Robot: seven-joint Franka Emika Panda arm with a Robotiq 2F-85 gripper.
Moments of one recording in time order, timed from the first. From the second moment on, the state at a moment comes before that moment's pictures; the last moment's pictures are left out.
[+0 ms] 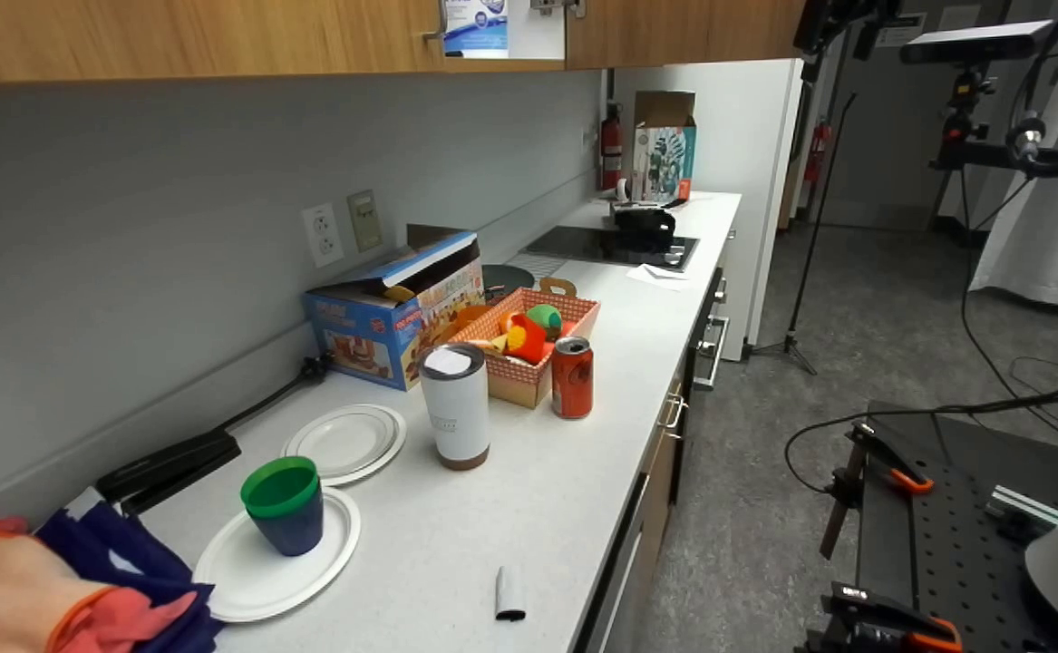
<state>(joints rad) -0.36 -0.54 -0.23 -2.27 -0.44 2.04 0.15</state>
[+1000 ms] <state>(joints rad) -0.42 -0.50 -0.27 -2.11 -0.44 2.15 0.23</state>
